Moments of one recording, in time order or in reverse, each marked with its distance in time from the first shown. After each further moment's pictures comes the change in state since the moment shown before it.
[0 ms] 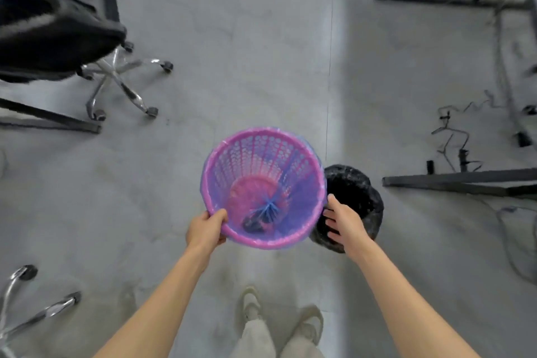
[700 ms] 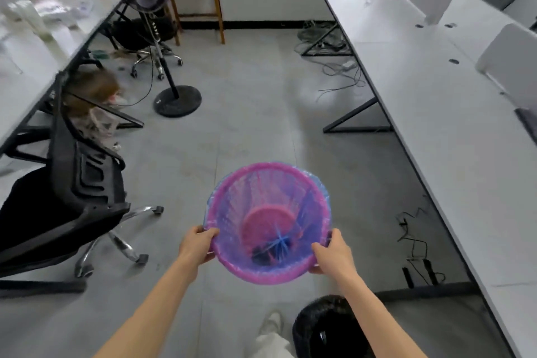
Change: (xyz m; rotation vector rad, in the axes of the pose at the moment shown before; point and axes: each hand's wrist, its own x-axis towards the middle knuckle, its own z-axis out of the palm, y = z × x) left_hand -0.007 0.405 -0.021 0.019 -0.208 0.259; right_hand -0.135 -0.347 0.031 -0.150 0.184 -0.416
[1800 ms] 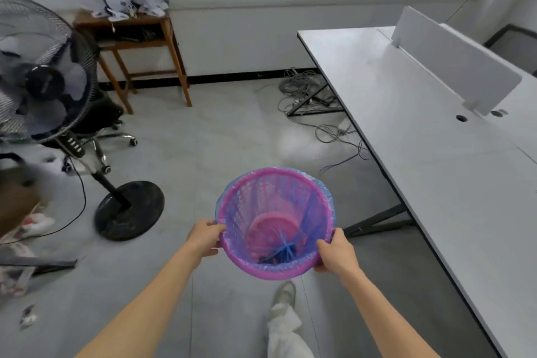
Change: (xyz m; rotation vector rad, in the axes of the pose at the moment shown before) left_hand 0.564 0.672 0.213 0.319 -0.217 0.087; right_hand 0.649 -0.562 0.030 -0.044 0.140 0.044
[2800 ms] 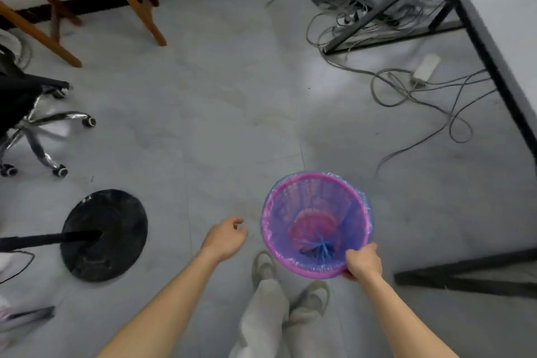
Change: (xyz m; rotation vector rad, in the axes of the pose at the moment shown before) left_hand 0.598 0.184 0.072 0.674 -0.154 -0.135; right_hand 0.620 -0.086 0.176 -0.219 0.013 0.573
